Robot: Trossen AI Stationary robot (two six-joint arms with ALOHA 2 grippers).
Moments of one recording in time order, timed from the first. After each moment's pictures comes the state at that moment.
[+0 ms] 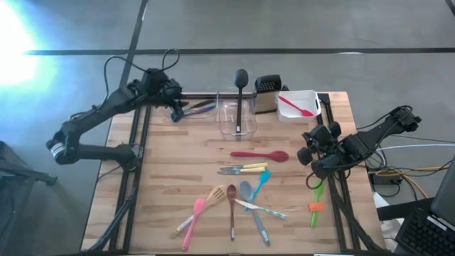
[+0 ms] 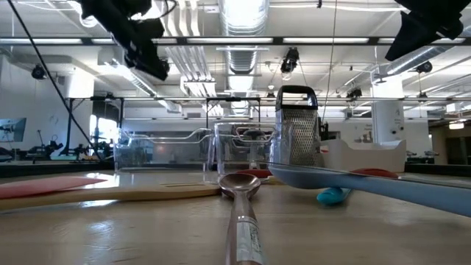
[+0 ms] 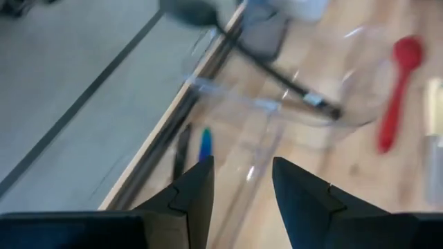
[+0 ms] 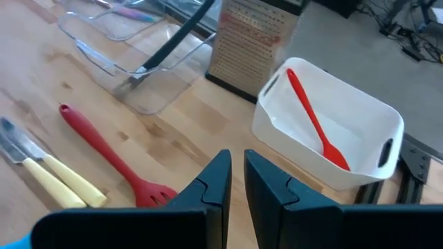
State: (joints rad) left arm 0.71 1.07 1.06 -0.65 0.13 0.22; right arm 0.51 0.98 0.94 -1.41 0.93 1.31
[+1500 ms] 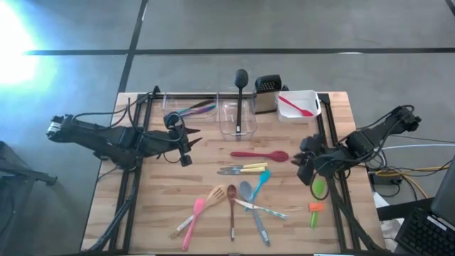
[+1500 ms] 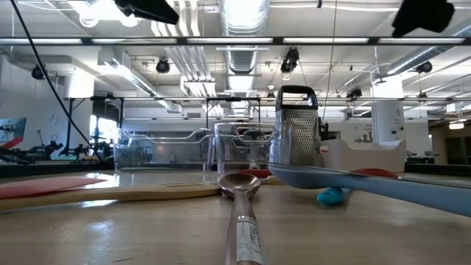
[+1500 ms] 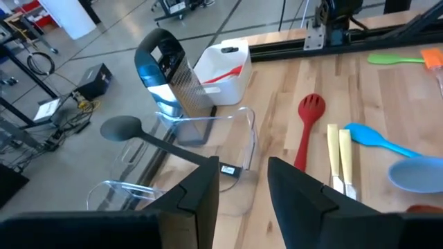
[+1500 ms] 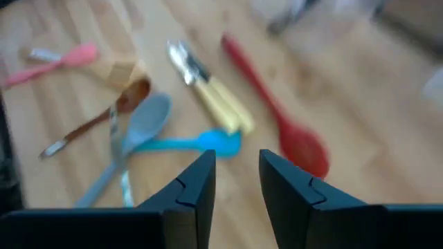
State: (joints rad) left arm -0.20 0.99 0.94 -0.37 -0.63 0.03; right arm 0.52 0.99 1.03 -1.09 0.45 1.02
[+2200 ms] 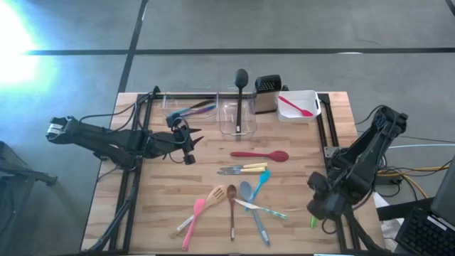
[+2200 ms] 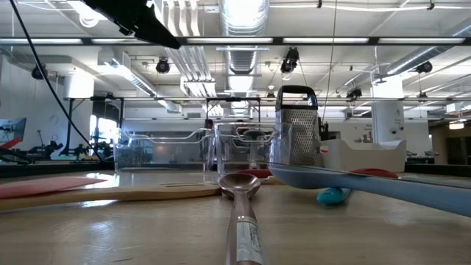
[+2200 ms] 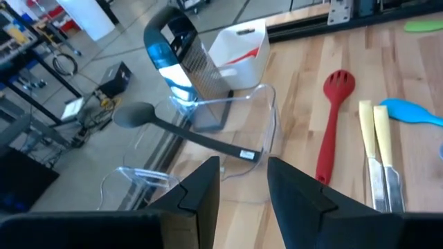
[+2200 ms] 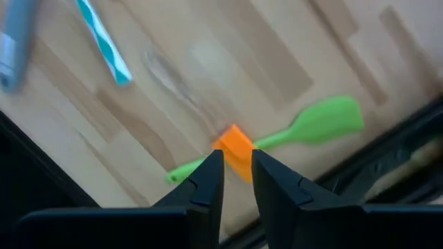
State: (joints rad) left arm -0.15 1.00 0.79 -0.21 -0.65 0.11; right arm 0.93 1.26 1.01 -1.21 0.08 1.66
